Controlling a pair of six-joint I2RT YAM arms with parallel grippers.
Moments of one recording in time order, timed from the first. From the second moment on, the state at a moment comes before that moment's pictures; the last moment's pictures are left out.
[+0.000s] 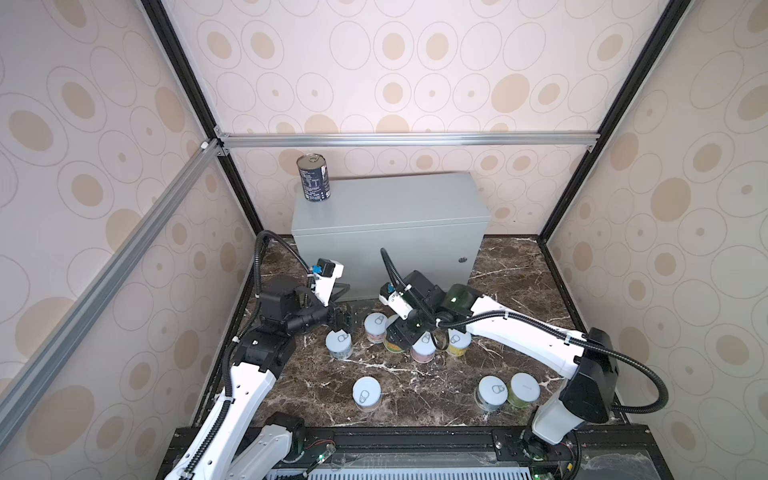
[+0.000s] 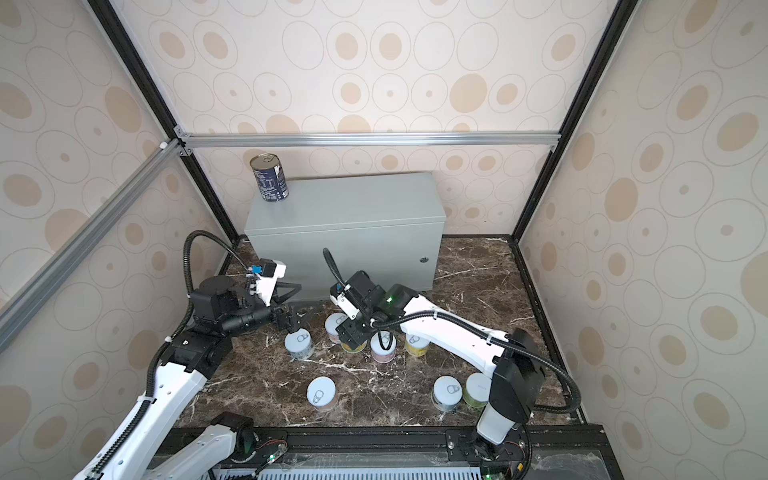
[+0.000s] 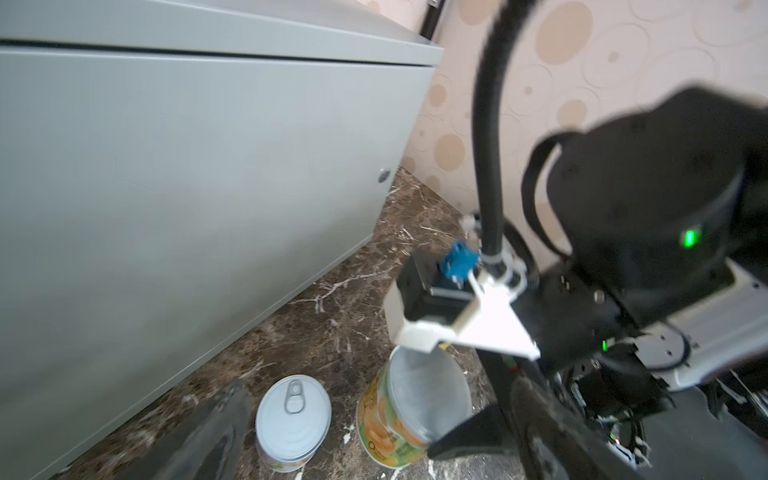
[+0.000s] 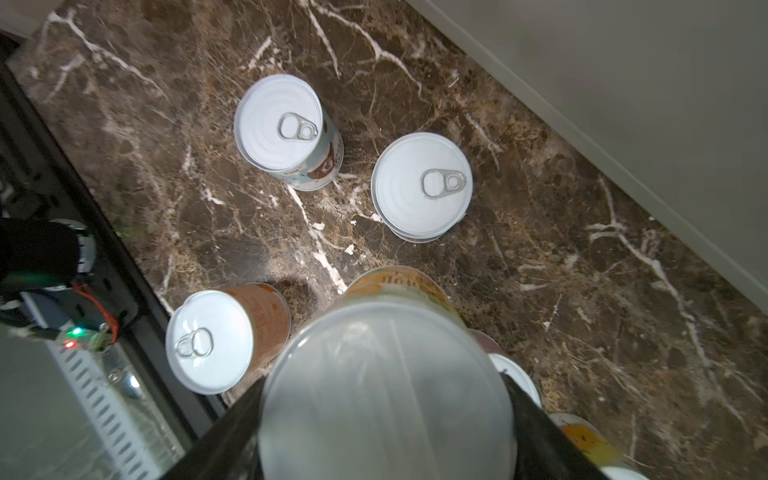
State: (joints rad) left arm -0.27 0.87 0.86 -0.33 0.66 -0.08; right arm 0.91 1.63 1.50 -0.87 -0.08 0.10
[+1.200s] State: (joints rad) left arm -0.84 1.14 0.97 -0.22 0.28 0.12; right arm 0.77 1.49 1.80 -1.24 -0.30 0.05
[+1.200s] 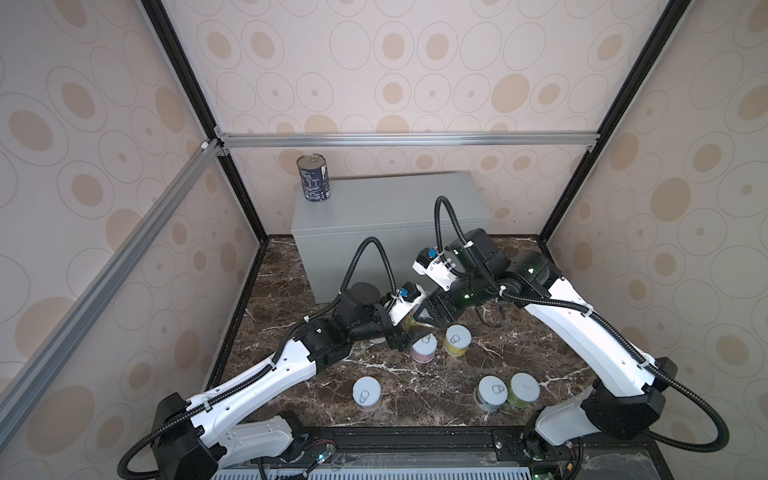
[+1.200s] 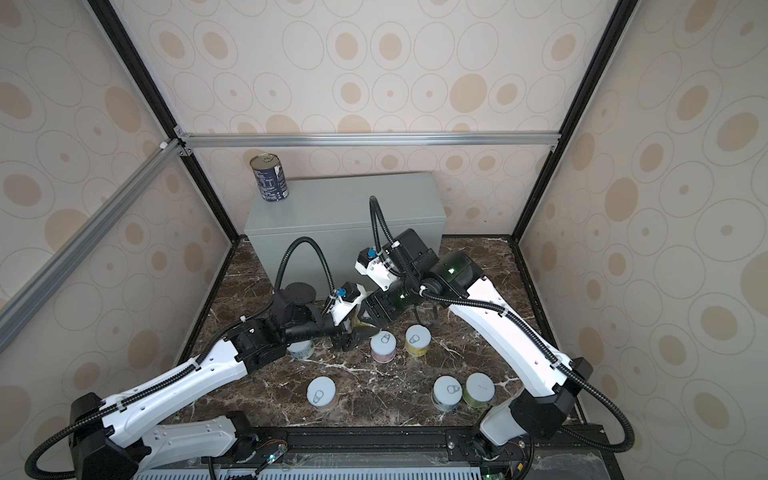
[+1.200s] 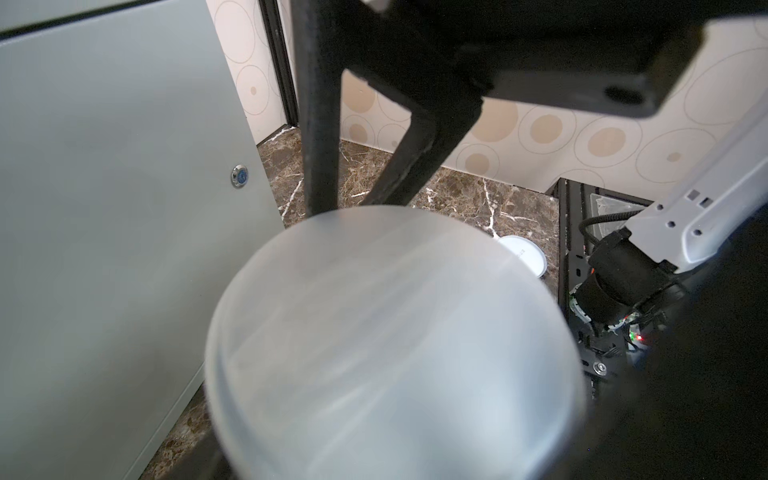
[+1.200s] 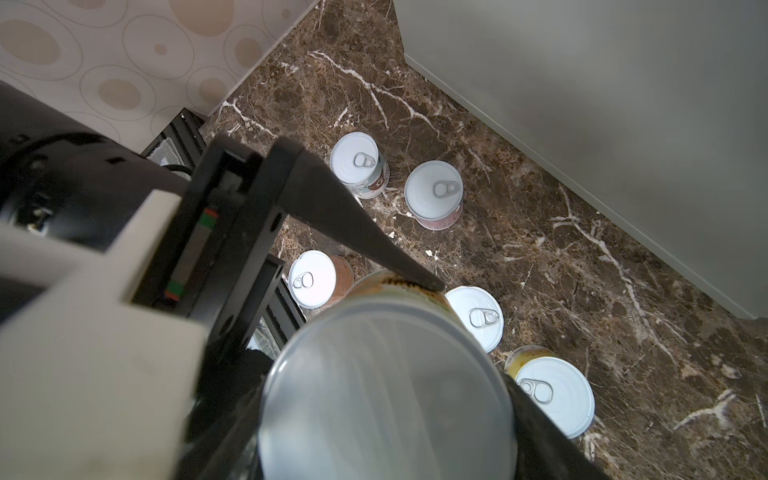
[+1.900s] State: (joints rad) left arm -0.83 1.11 0.94 -0.17 0.17 0.15; right arm 0.62 1.40 1.79 -1.14 -0.31 0.10
